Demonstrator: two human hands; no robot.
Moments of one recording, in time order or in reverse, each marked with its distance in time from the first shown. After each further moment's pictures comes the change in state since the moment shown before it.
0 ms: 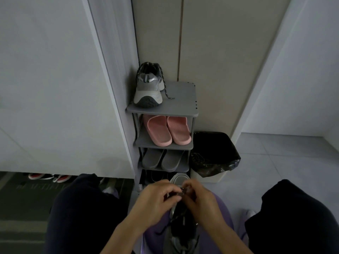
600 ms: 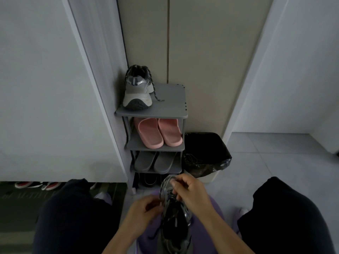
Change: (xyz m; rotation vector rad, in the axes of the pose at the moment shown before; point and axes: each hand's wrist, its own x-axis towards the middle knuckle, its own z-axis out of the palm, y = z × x) left_hand -0.010 -0.034 0.027 -0.352 -0.015 -0.451; right_hand 0.021 -0.016 -0.013 0.290 -0.014 0.141
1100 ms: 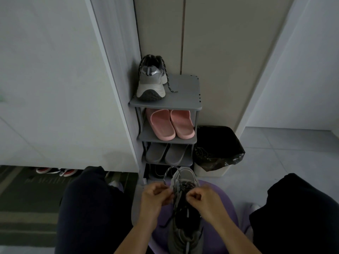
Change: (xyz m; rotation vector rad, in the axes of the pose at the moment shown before) left_hand 0.006 -0.003 0.019 -0.643 0.332 -0.217; right_hand -0.016 0.044 0.010 -0.382 -0.095 0.064
